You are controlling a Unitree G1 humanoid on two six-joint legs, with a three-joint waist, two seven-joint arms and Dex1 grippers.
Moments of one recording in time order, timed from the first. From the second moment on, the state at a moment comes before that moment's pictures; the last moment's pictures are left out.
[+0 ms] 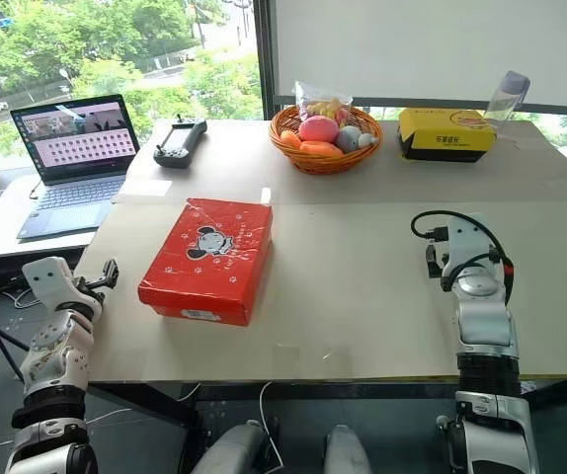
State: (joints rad) left arm -0.35 0.39 0.46 0.45 -0.31 0.10 -0.12; right arm -0.49 -0.47 -0.23 0.16 -0.07 0.61 0.08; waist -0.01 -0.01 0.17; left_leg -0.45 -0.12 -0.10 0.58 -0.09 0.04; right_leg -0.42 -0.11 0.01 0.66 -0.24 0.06
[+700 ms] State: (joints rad) left arm -0.44 0.74 0.13 0.36 -0.40 0.24 -1.18; right arm -0.58 -0.62 -0.04 -0.09 0.39 0.77 0.86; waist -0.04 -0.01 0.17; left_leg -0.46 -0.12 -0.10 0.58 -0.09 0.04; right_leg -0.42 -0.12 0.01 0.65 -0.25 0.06
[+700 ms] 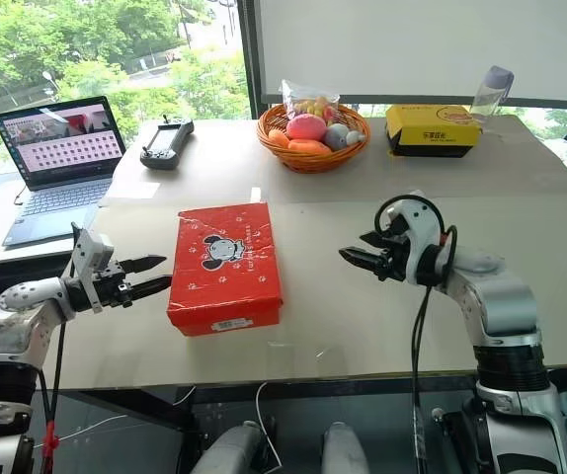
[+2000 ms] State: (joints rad) left arm -0.88 0.26 -0.18 0.88 -0.04 -0.03 -1.13; right arm -0.68 -0.67 0.13 0.37 0.02 0.52 0.81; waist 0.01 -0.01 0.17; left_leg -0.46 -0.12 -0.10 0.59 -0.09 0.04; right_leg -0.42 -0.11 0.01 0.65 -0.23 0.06
